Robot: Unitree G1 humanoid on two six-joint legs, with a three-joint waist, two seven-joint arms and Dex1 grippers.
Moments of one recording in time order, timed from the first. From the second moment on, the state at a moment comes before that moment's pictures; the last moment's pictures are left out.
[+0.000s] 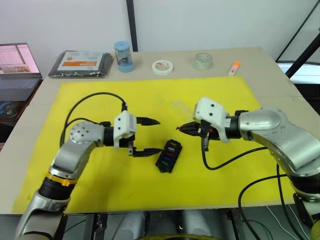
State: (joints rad) left arm -0.36 0.55 -0.19 -0.24 -0.39 0.29 -1.08; right arm -0.63 -0.85 0.22 -0.64 0.46 1.09 0.81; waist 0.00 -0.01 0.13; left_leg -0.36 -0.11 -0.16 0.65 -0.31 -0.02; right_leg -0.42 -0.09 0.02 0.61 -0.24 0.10
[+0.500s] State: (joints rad) left arm -0.28 0.55 -0.22 -0.34 -0.39 0.45 -0.98; right arm -0.61 -0.76 0.27 -0.69 0.49 1.30 0.62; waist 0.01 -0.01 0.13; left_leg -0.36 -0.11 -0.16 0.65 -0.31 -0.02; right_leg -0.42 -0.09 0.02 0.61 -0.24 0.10
